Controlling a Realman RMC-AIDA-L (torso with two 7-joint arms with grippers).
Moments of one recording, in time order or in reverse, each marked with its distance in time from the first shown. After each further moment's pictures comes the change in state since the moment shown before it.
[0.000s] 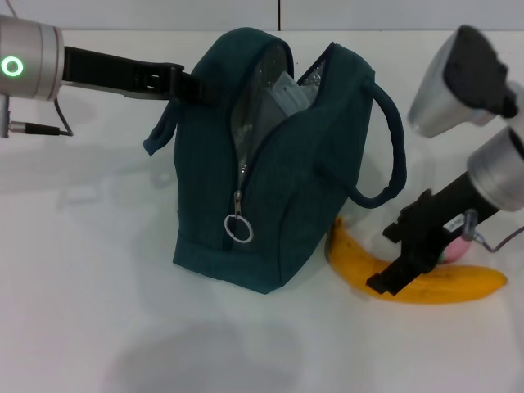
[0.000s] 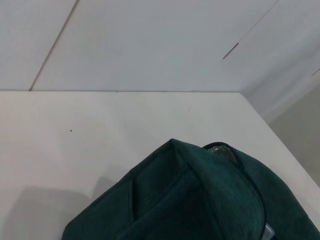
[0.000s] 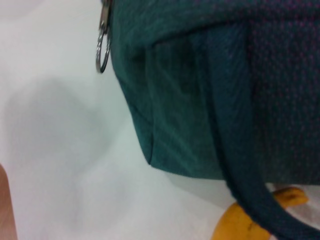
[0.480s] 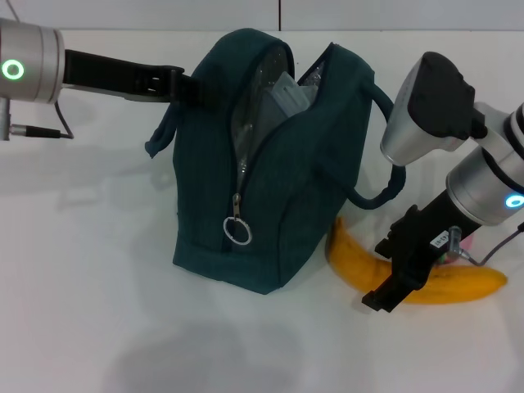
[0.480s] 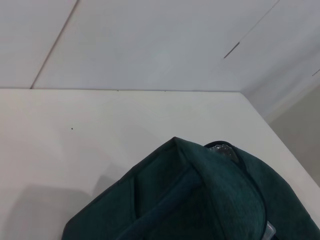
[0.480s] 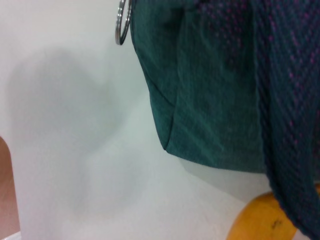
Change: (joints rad) left arm 0.005 -0.004 0.000 0.000 0.001 -0.002 0.002; right arm 0.036 0.002 -0.100 0.055 -0.001 0.040 0.001
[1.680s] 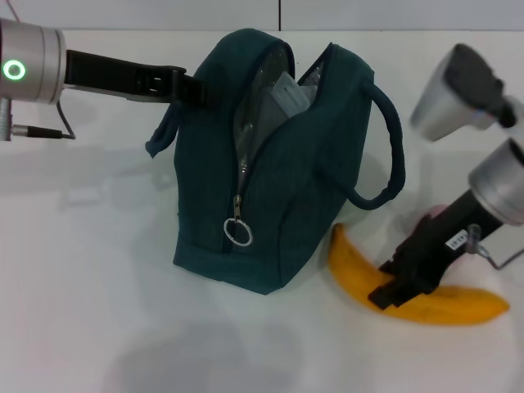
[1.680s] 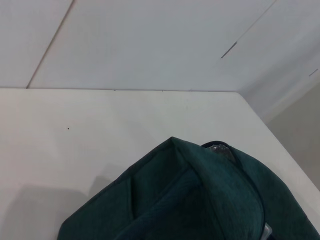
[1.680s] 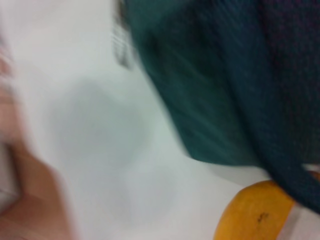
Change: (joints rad) left arm 0.001 -0.001 0.004 0.000 -0.008 0.002 0.000; right arm 0.003 -0.007 0.137 0.078 0.079 -0.101 -0.006
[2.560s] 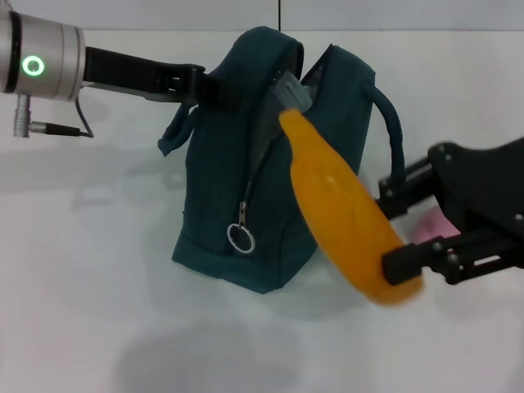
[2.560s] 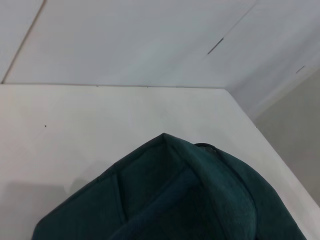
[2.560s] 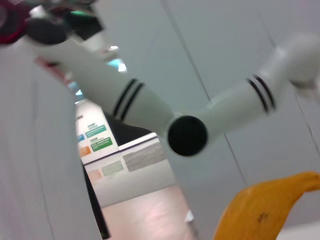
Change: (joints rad) left arm -0.030 -0.014 0.002 -0.021 -0.001 0.006 -0.011; right arm 0.019 -0.015 0.506 0.300 0.562 -0.498 -0.626
